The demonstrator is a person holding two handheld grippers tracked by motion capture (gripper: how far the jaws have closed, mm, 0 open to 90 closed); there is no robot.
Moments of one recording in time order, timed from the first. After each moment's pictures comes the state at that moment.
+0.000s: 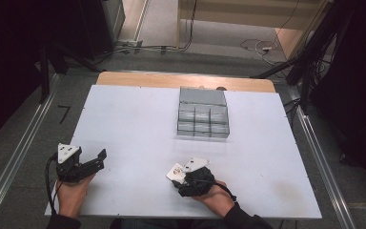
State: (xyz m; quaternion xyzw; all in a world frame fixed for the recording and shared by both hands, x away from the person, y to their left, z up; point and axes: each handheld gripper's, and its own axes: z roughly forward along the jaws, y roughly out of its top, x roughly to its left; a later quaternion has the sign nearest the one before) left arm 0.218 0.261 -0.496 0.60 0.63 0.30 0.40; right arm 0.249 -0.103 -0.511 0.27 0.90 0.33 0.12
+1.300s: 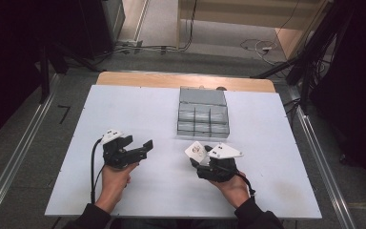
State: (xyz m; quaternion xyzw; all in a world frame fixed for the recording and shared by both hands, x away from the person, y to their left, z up) left arm 0.264 0.157 -0.468 0.64 0.56 0.15 0.51; right arm 0.268 -0.156 -0.471 0.33 0.82 0.42 0.20
